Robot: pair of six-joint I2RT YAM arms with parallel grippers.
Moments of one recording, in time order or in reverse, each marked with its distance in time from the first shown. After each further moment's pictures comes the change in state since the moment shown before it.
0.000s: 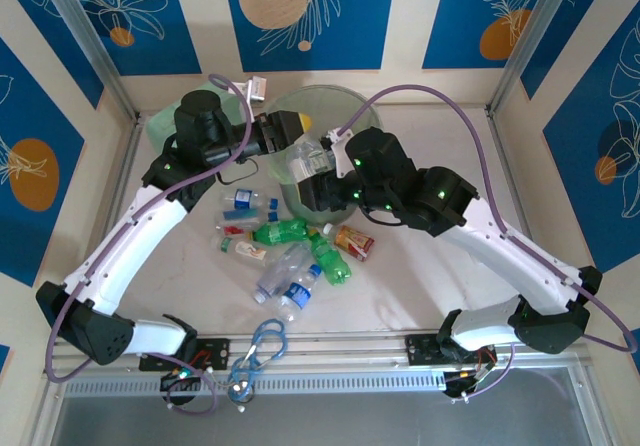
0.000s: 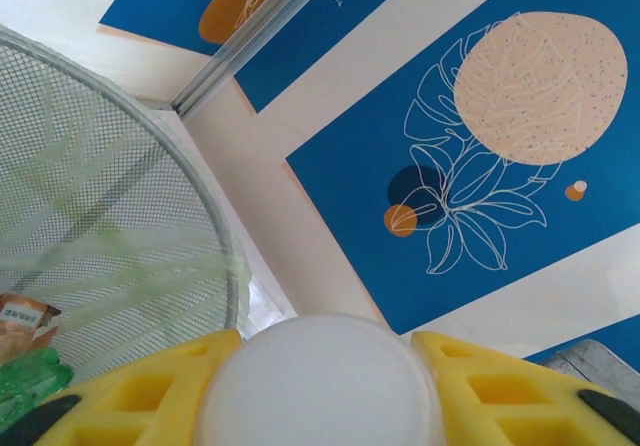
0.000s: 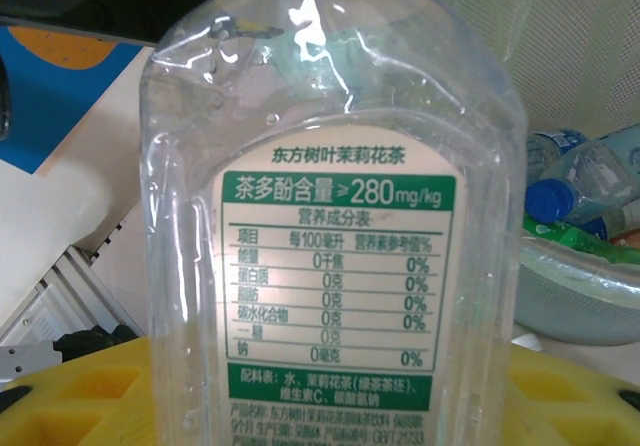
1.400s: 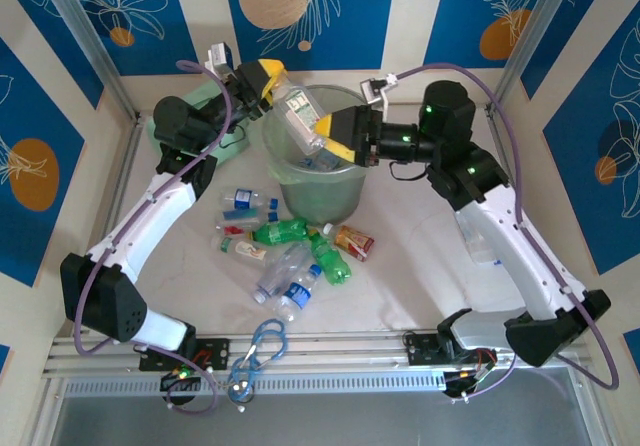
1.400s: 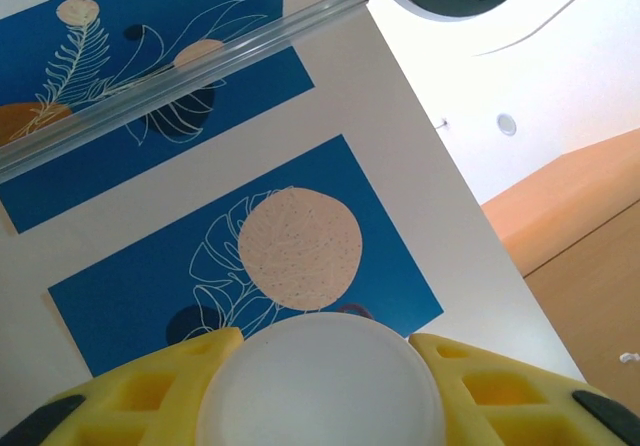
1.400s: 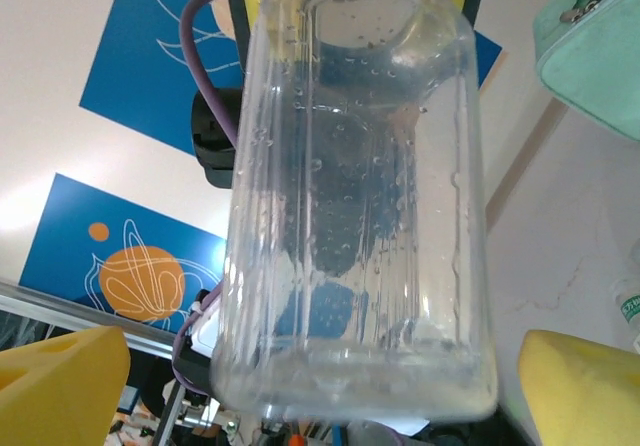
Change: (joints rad) left arm 0.151 0.116 -0.126 0.919 0.106 -0.736; right arm -0.412 -0.030 -0.075 0.525 -0.885 0.545
